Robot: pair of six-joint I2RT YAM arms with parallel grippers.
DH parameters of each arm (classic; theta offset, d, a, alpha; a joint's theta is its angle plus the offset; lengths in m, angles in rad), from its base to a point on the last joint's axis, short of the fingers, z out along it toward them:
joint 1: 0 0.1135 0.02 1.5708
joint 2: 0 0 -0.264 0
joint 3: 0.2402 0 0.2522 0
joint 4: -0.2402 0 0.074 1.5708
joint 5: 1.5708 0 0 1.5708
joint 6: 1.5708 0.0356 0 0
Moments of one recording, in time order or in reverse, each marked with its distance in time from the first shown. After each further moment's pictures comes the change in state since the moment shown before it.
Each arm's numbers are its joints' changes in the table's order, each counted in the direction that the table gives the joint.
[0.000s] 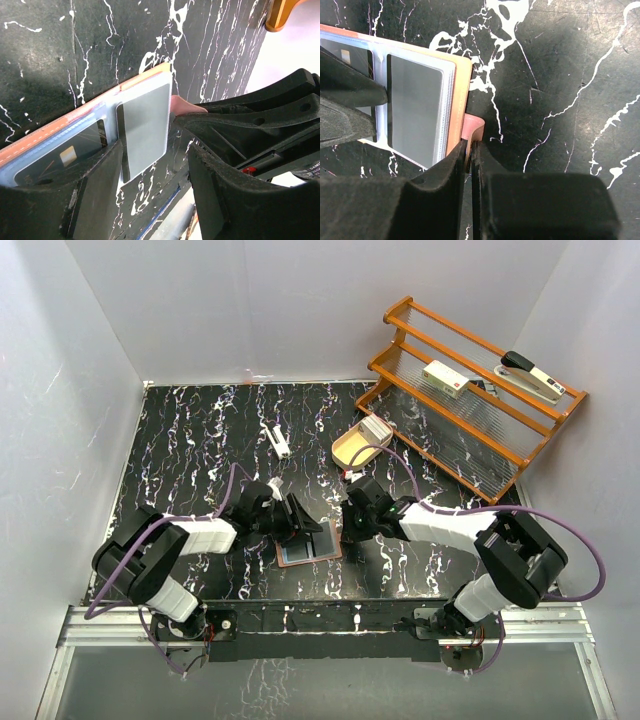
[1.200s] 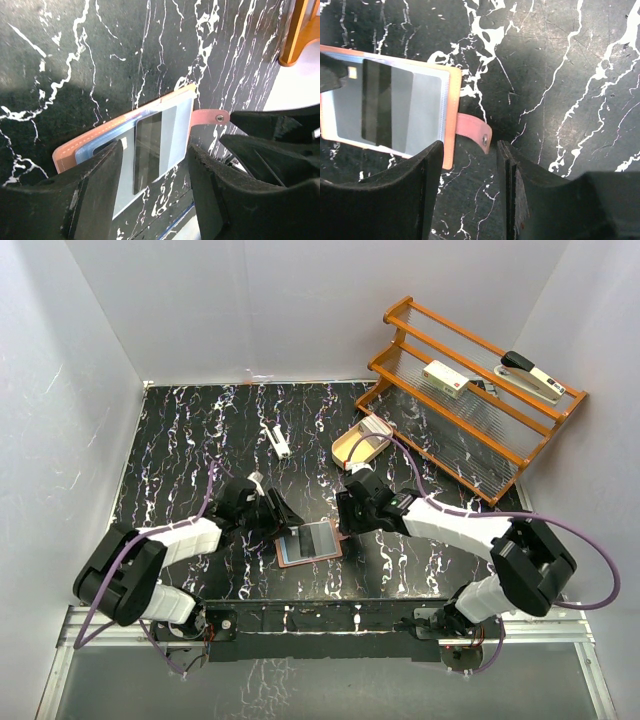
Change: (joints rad) left arm 0.117 0.134 -0.002 -0.200 -0.075 0.111; right arm 0.013 0.071 0.095 -0.149 0.128 -0.026
